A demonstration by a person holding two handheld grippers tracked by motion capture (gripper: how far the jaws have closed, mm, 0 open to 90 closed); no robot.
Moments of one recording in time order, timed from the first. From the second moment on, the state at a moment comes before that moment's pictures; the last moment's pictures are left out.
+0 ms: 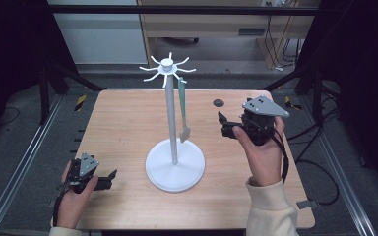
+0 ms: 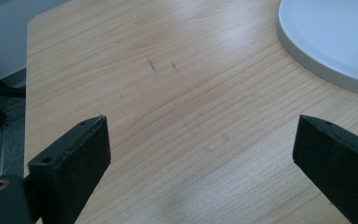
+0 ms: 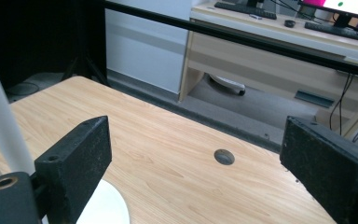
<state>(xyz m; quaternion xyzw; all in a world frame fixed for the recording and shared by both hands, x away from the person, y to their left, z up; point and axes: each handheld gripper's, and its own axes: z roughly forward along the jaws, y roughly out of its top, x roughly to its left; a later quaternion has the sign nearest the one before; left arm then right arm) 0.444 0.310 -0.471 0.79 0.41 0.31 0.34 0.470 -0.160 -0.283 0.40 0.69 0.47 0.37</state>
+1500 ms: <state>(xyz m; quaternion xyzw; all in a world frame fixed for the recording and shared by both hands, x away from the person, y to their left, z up) 0.444 0.310 -0.470 0.78 0.41 0.32 0.34 0.529 -0.209 -0.399 0.50 0.71 0.37 0.32</state>
